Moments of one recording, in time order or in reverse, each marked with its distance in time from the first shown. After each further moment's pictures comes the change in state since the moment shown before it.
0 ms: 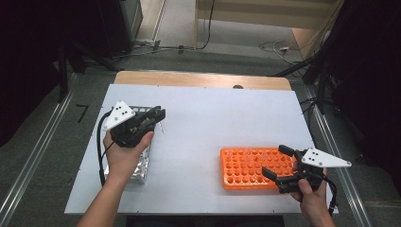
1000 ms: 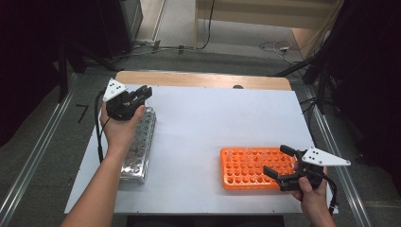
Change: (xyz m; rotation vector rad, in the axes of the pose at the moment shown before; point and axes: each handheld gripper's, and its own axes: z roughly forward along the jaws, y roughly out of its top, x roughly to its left) left arm 0.067 0.003 0.041 0.013 0.169 -0.060; right arm -0.009 -0.006 0.002 0.012 -0.020 0.021
